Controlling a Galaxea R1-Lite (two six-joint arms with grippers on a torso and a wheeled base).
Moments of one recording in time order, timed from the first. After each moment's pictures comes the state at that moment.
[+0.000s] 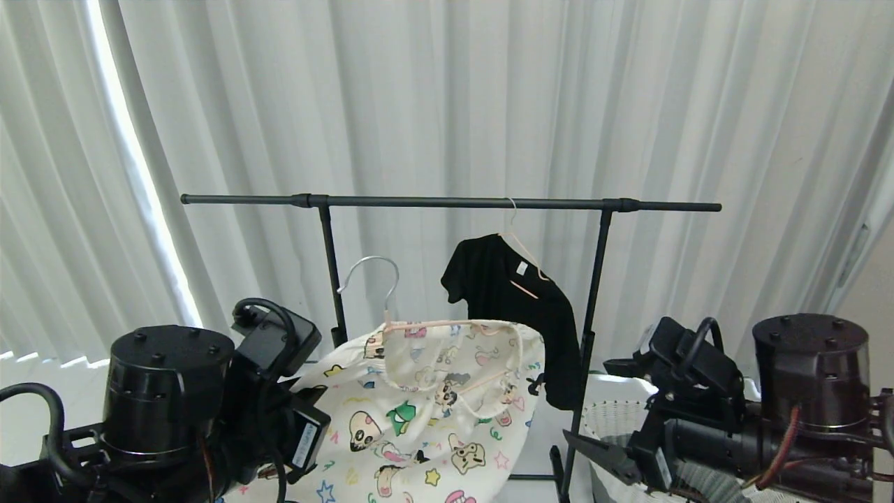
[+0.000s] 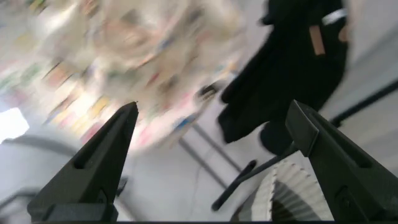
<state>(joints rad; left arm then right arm) -0.57 1.45 -0.40 -0.52 0.28 0.18 0.74 1.55 -0.46 -0.65 0.14 -0.17</state>
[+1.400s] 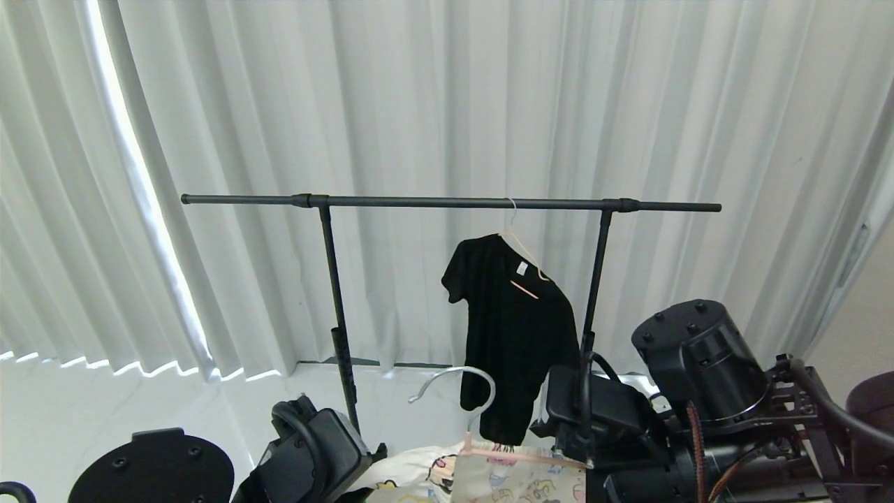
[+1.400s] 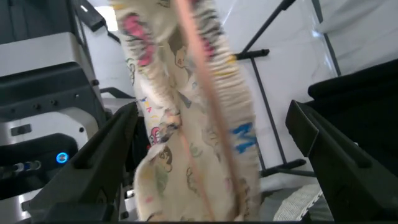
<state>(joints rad) -0.91 1.39 -0.28 -0.58 0.22 0.22 0.94 1.64 -0.80 -0.12 0.28 -0.27</state>
